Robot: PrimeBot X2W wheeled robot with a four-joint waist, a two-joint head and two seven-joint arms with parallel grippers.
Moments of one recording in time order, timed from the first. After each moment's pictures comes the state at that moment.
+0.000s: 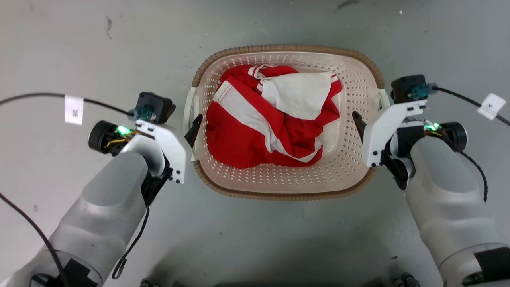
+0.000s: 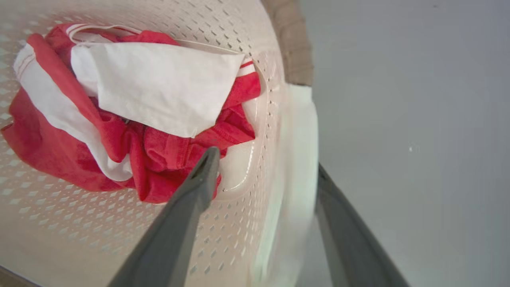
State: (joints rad) left arm -0.89 0.32 -0.80 0.93 -0.67 -0.13 -0.10; right arm -0.87 -0.05 0.09 1.06 0.12 0.13 0.14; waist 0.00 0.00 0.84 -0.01
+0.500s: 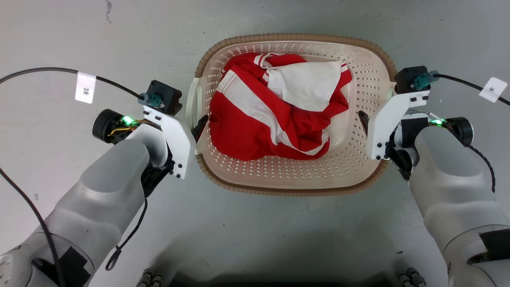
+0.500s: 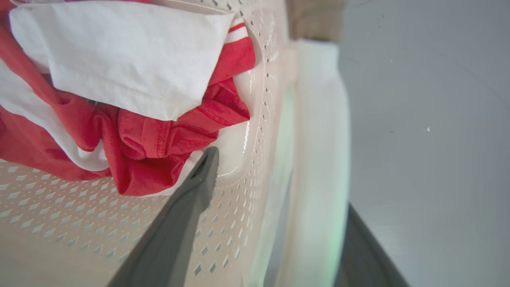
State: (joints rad) left arm -0.99 0.36 -1.05 0.92 -0.86 -0.13 -0.01; right arm -0.99 -0.05 0.05 1.24 0.08 0.13 0.17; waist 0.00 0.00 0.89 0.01
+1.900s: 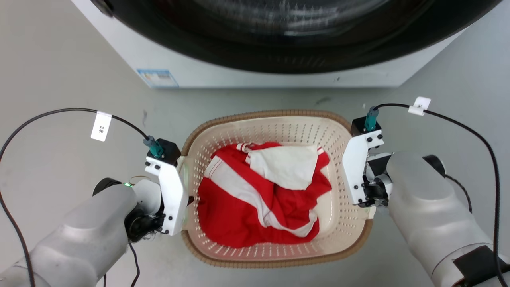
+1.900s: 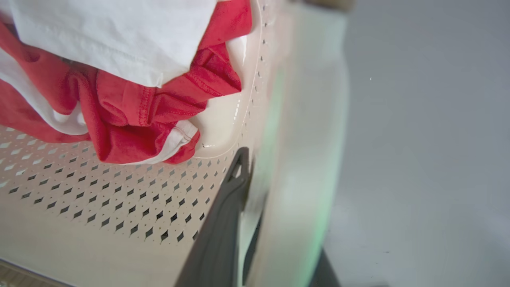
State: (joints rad) left arm -0.88 0.52 -1.28 0.69 -1.24 -0.13 0.37; right arm -0.91 -0.04 0.41 1.20 0.30 0.13 0.67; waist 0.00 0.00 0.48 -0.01
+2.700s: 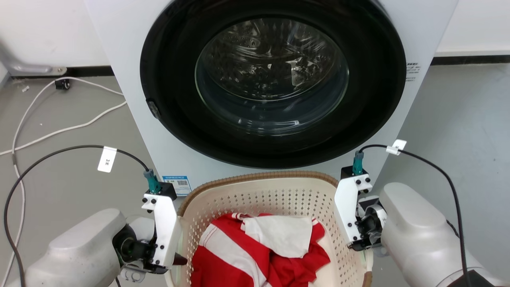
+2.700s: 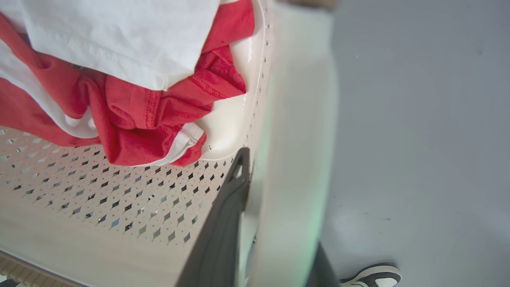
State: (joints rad) left arm -0.78 0.58 -1.27 0.62 -1.46 -0.13 0.76; right arm -0.80 -0.05 0.56 1.18 0.55 0.13 0.94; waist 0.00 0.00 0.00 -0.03
